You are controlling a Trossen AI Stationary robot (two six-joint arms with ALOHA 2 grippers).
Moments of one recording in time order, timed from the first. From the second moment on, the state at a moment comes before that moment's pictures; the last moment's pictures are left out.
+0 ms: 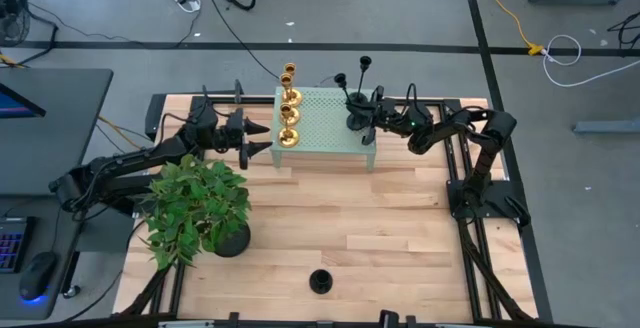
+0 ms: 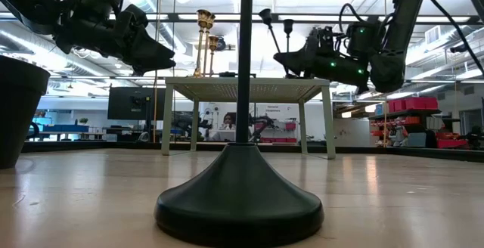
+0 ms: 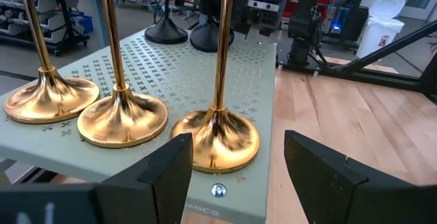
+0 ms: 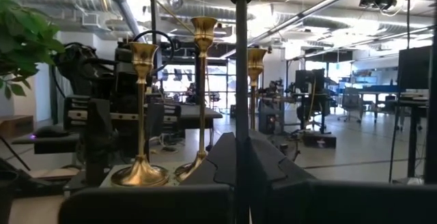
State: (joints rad) left arm 0.65 0.87 0.32 0.36 0.43 0.01; right arm -0.63 1.82 0.58 1.57 -0.42 0.10
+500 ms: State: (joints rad) left arm 0.65 0.87 0.32 0.36 0.41 0.01; right arm -0.64 1.82 0.57 1.57 -0.46 0.11
